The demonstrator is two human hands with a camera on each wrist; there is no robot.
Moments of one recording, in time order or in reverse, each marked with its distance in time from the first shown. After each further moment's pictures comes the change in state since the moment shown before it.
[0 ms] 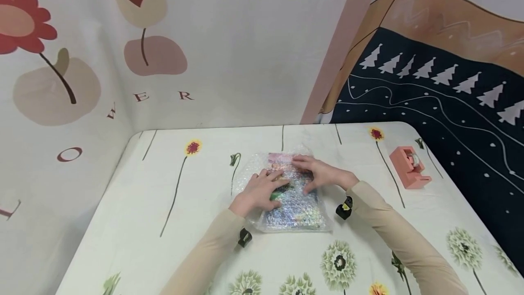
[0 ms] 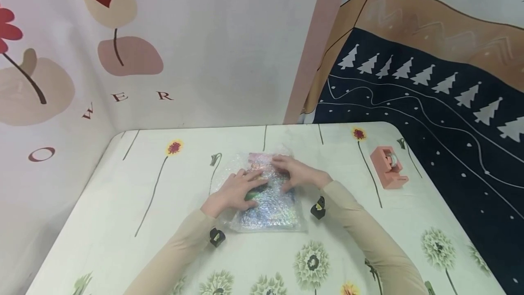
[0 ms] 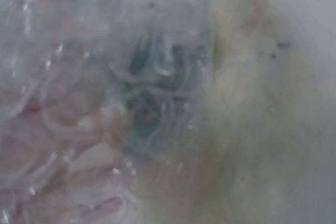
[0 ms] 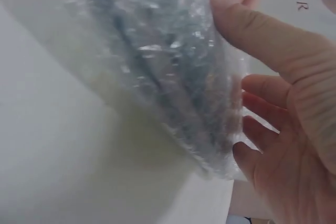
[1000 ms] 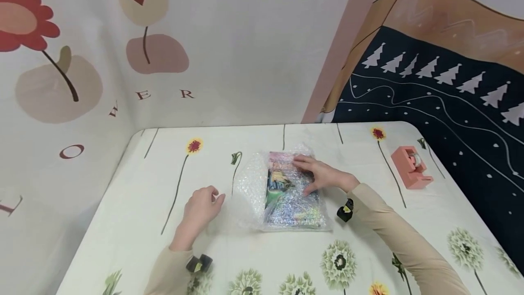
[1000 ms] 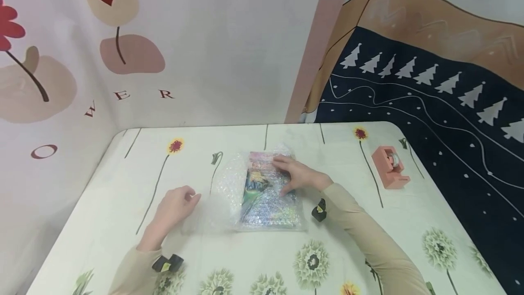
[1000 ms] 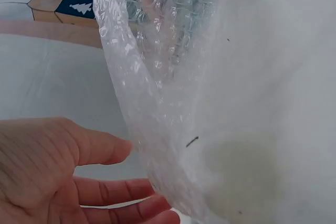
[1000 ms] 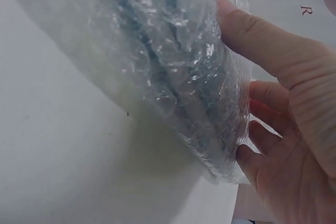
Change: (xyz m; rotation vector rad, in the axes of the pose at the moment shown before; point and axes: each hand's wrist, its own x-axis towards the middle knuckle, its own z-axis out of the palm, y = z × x) left_hand -0.114 -0.041 -0.009 -0.398 0.307 -0.657; right_hand -0.005 -0.004 0.006 -0.056 0.020 0.023
